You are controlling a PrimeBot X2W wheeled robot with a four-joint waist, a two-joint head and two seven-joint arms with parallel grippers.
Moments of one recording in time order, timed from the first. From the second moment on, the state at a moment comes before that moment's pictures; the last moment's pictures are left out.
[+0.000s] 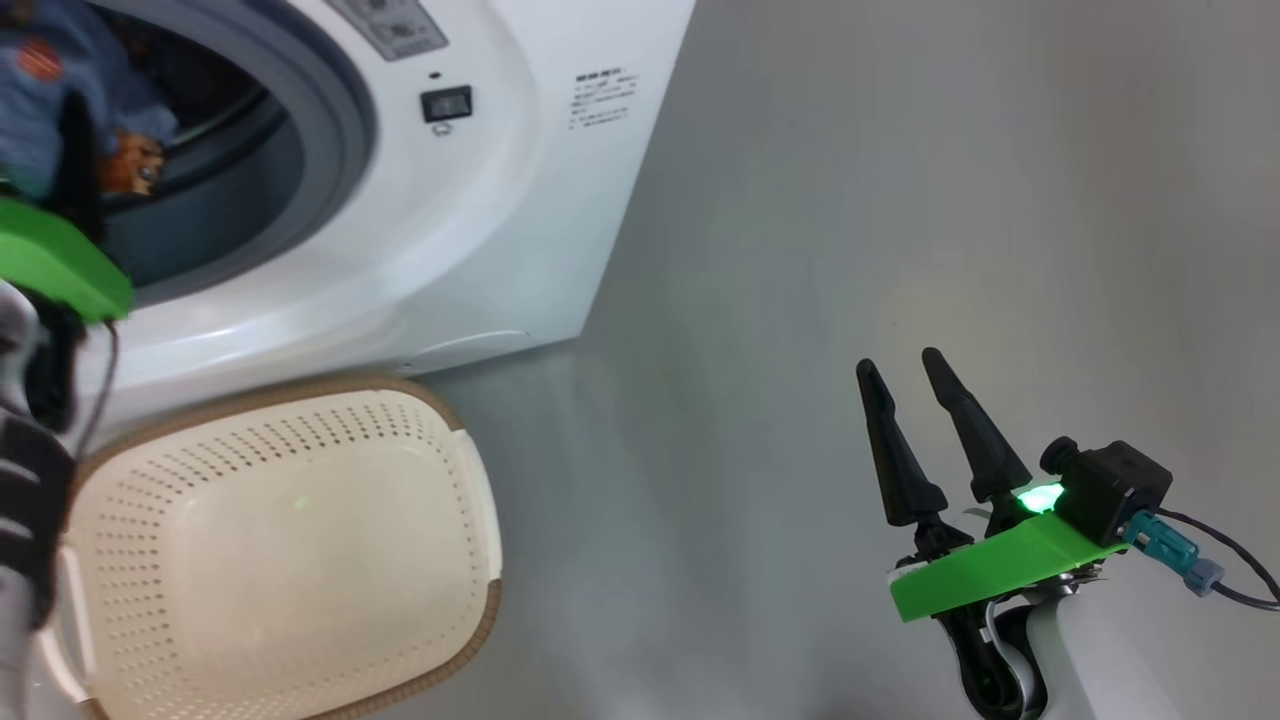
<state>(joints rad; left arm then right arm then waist) -1.06 0.35 -0.38 1.04 -0.64 -0.13 -0.26 -0.25 -0.05 0.15 0.18 0.43 0.13 -0.26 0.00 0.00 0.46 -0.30</state>
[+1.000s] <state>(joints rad) -0.47 0.19 -0.09 0.59 -0.41 -0.13 -0.26 -0.13 -0.13 0.08 0.20 0.43 0.13 -0.26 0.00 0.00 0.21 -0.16</state>
